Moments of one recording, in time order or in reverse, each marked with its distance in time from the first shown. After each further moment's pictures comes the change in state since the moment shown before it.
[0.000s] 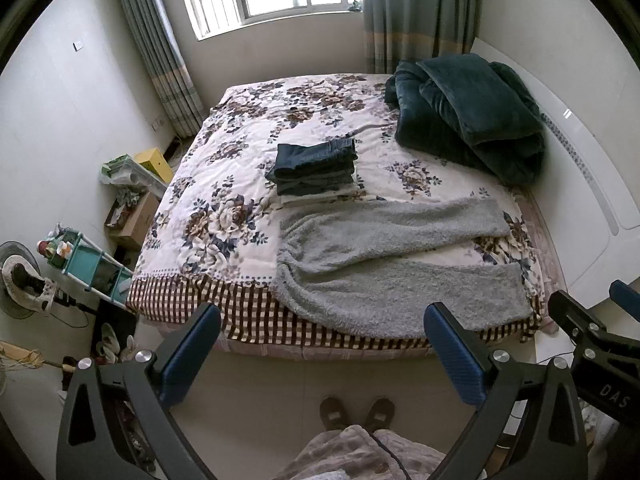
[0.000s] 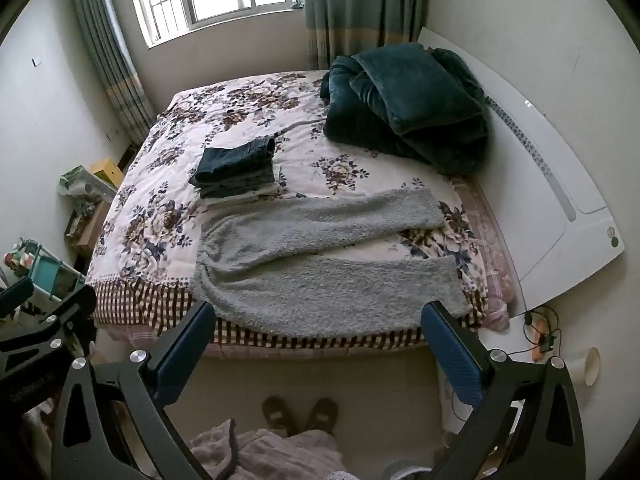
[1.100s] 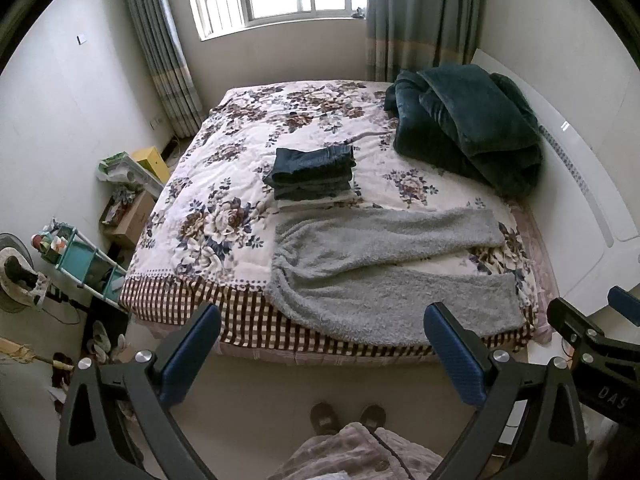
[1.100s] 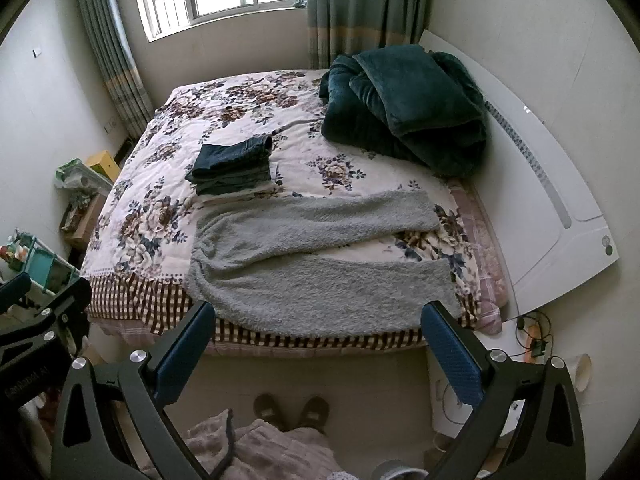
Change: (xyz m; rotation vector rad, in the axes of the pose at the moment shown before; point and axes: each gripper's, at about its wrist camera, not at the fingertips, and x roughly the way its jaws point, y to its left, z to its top) left arm 0.001 -0.002 0.016 -0.022 -0.021 -0.019; right arm 0.019 -0.012 -0.010 -0.019 0.008 -0.017
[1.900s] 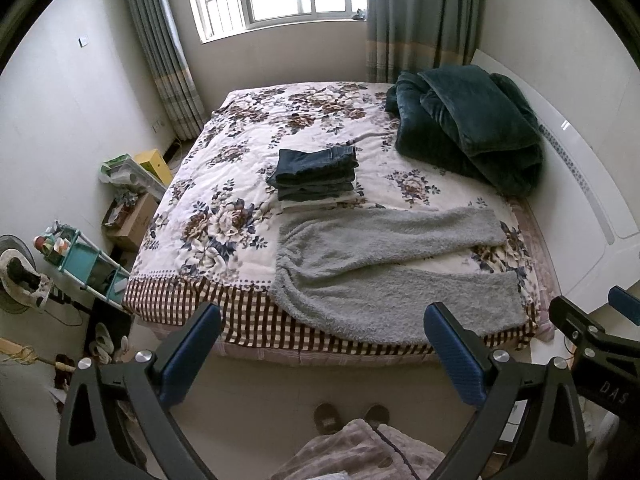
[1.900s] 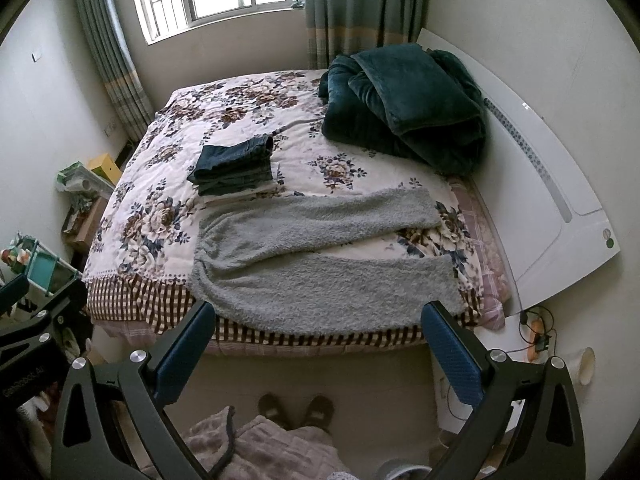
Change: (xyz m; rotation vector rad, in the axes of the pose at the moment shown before) left arm -0.002 0.001 0.002 0.001 -0.003 0.004; right arm -0.004 0.005 0.001 -0.001 0.000 -0.003
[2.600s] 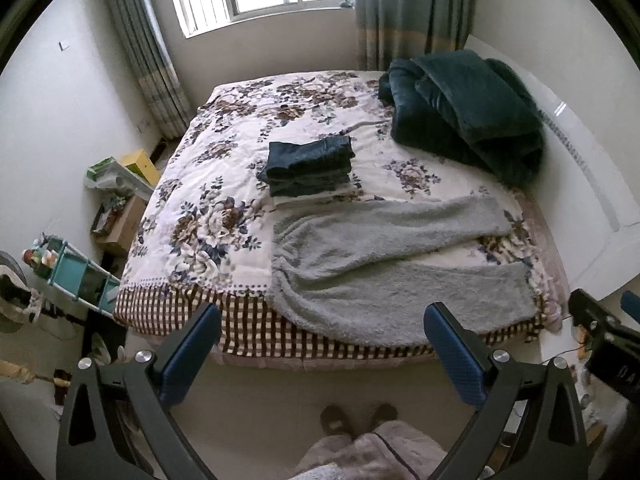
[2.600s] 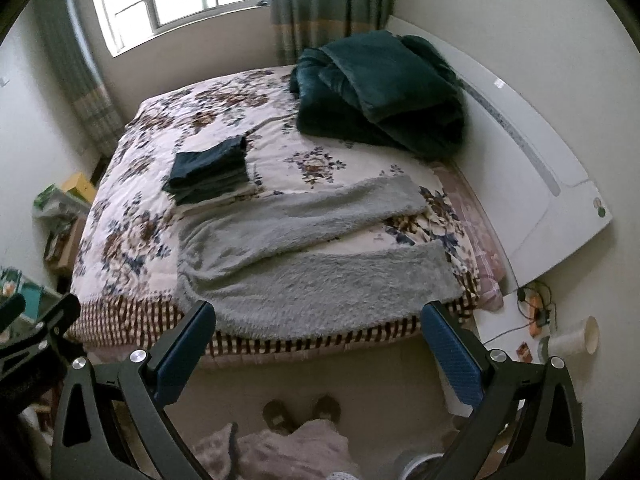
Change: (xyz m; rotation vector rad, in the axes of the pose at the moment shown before) left arm 0.061 0.007 0.009 0.055 0.031 -0.022; right arm 0.029 0.020 0.002 0.121 0.011 -0.085
